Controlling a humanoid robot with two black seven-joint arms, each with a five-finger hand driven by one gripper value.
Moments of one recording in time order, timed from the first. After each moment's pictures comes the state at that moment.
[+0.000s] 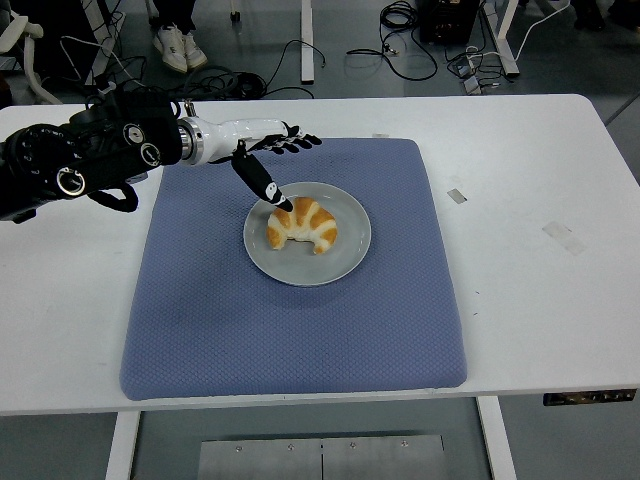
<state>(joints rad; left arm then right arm) -1.41 0.27 0.25 -0.85 0.60 -0.18 -0.14 -0.09 0.00 0.11 0.11 -0.10 -0.10 0.21</state>
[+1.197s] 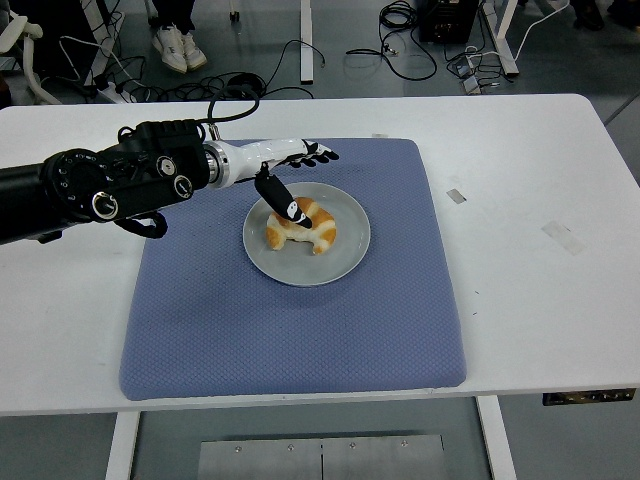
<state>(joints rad) -1.42 0.22 0.36 -0.92 0.53 -0.03 -0.13 -0.09 0.00 0.11 0.11 -0.10 -0.10 0.21</state>
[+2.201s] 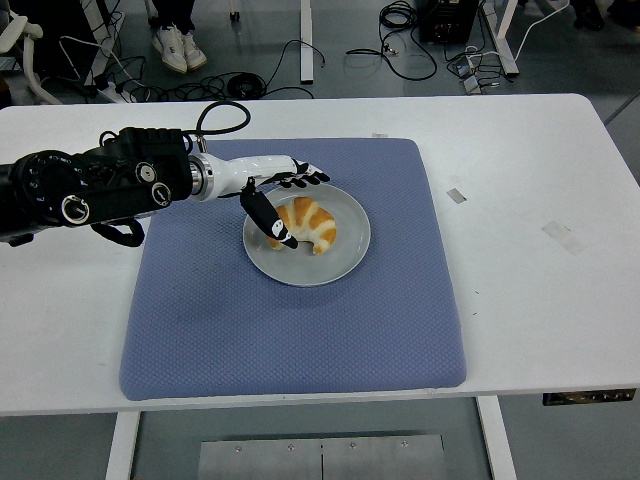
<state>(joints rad) -1.45 0.29 0.41 -1.03 0.52 -0.07 -0.13 -0.09 0.00 0.11 0.11 -0.10 -0.10 0.21</state>
